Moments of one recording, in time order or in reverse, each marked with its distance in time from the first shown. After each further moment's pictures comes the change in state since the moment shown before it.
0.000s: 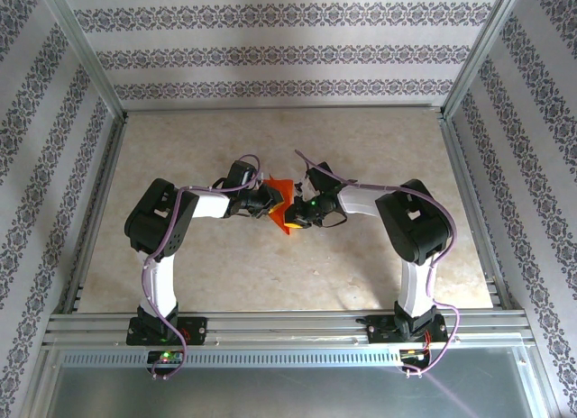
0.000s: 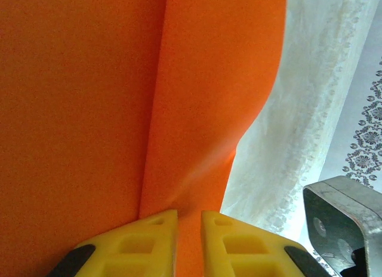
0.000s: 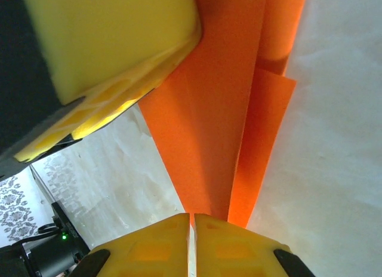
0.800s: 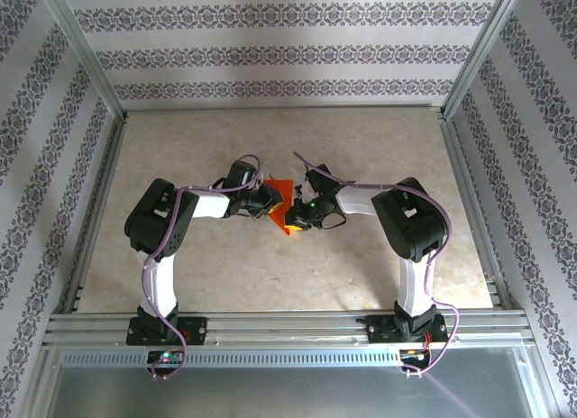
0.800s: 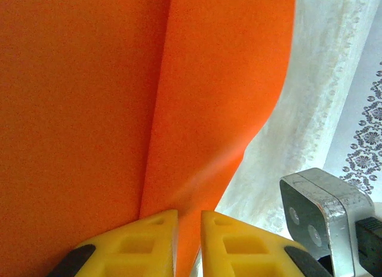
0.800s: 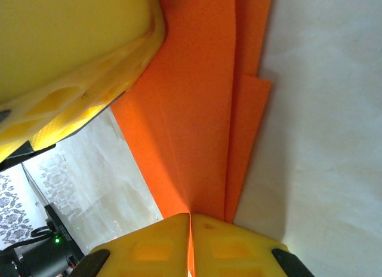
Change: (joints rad) left arm 0.000 0.000 0.000 -0.004 0.000 0.000; right arm 0.000 0.029 0.000 0.005 0.002 -0.001
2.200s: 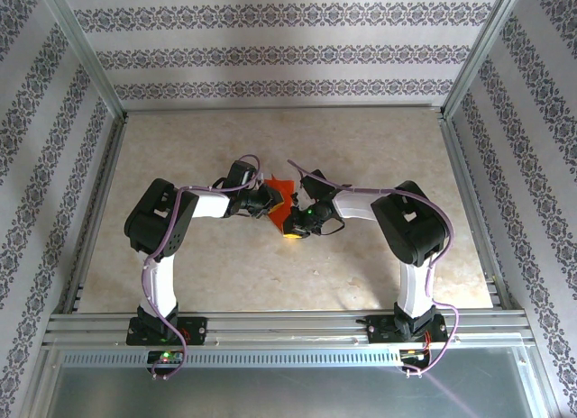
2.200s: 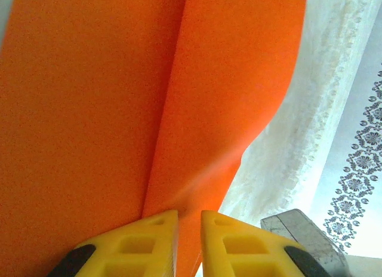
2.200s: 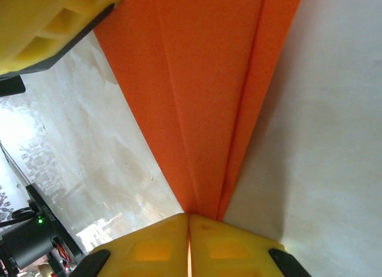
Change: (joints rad) left arm 0.000 0.000 0.002 -0.009 -0.001 0.000; right arm 0.052 -0.028 -0.023 -0.066 0.023 -0.026
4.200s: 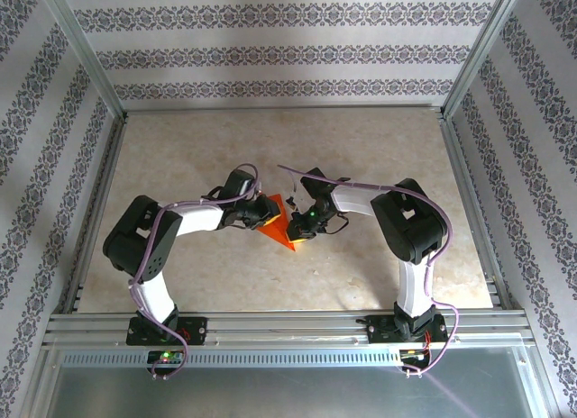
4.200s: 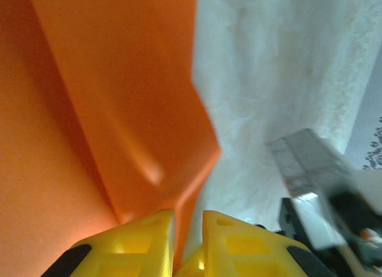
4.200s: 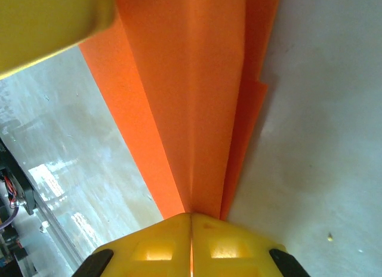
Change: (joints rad) left arm -0.065 -0.201 -0.137 -0.120 -0.077 0.042; right arm -0.016 0.023 0.084 -0.252 -0.035 -0.379
